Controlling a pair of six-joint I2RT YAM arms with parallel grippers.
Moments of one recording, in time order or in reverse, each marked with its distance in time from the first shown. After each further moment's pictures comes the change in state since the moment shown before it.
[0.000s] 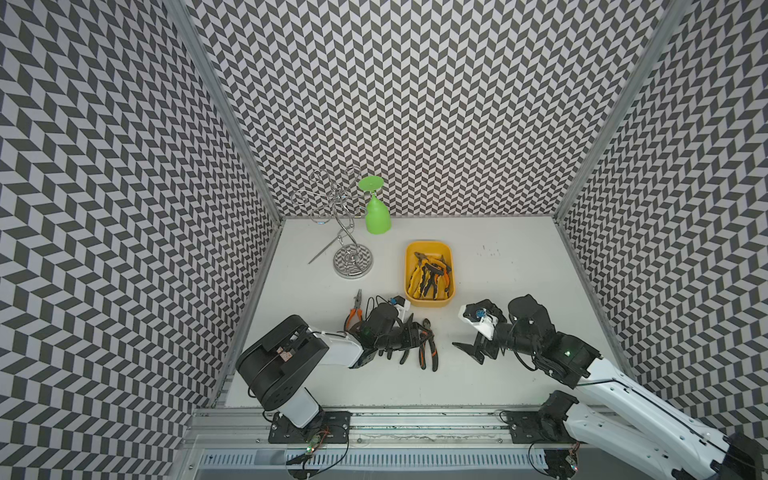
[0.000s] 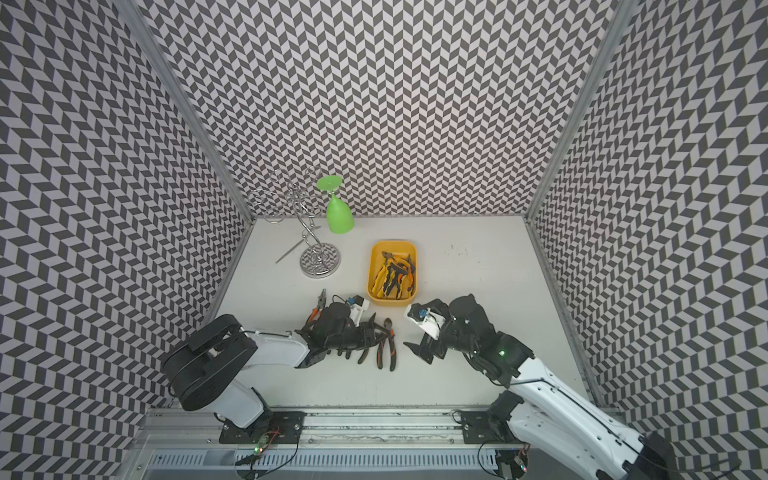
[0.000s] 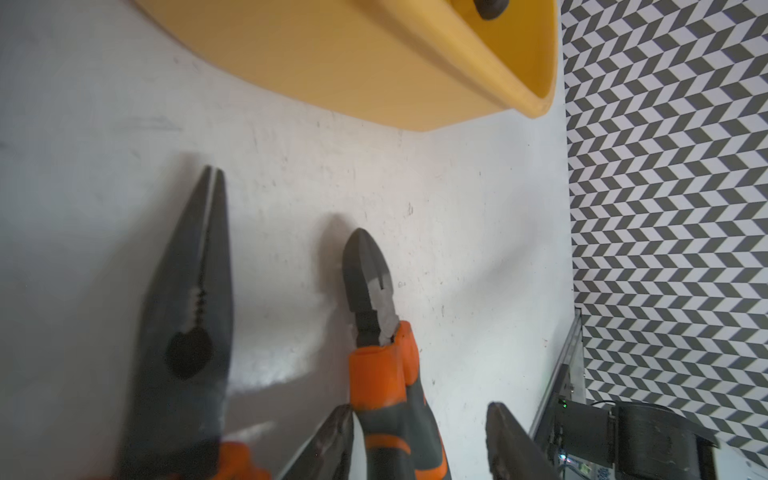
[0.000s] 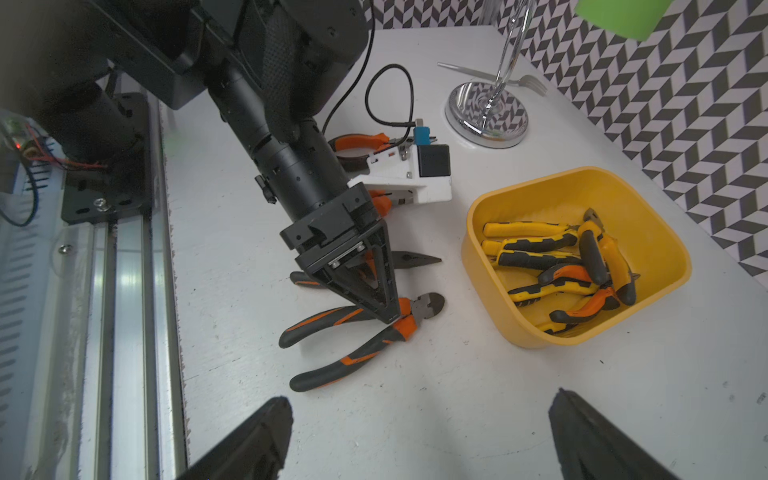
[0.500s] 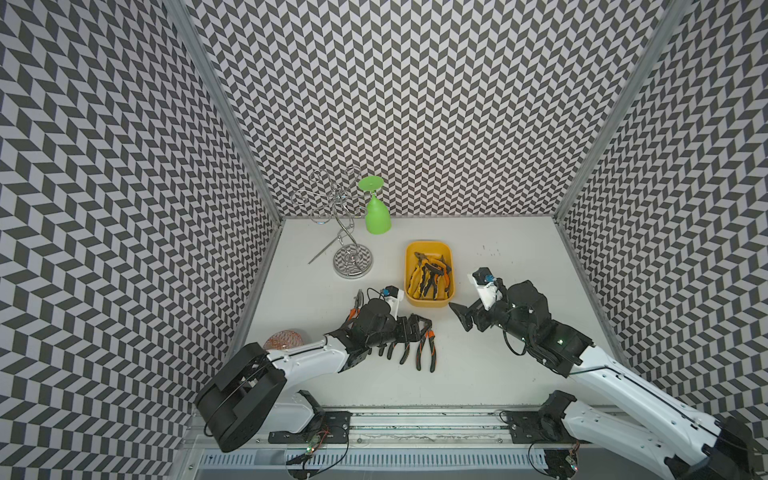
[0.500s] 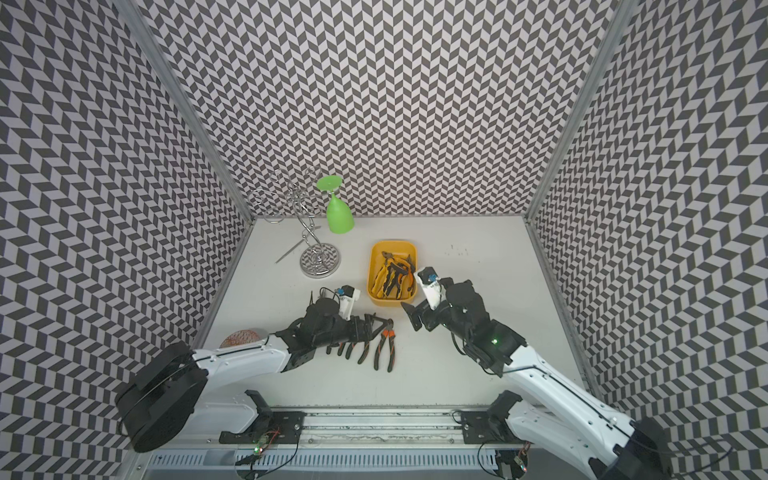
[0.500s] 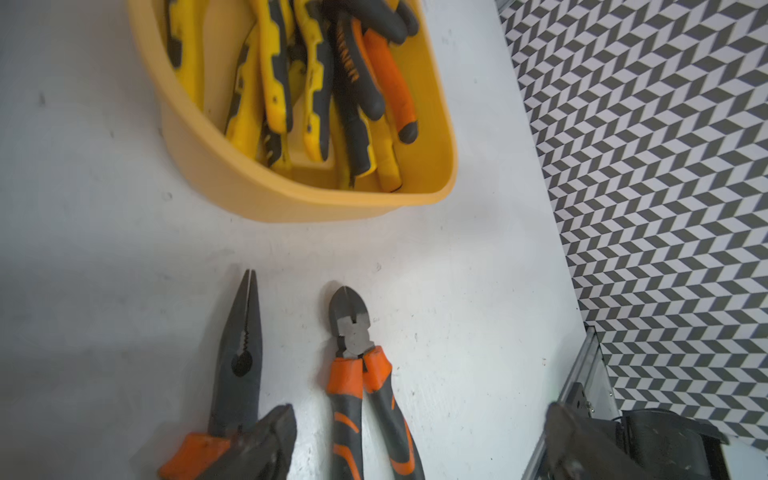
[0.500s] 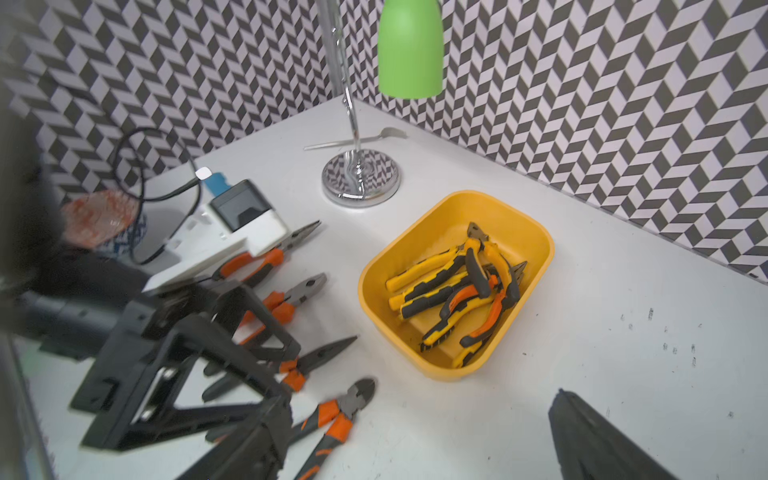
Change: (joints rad) left arm 0.000 -0.292 0.011 -0.181 -0.130 0.196; right arm -0.002 0.151 0.117 0.180 0.304 0.382
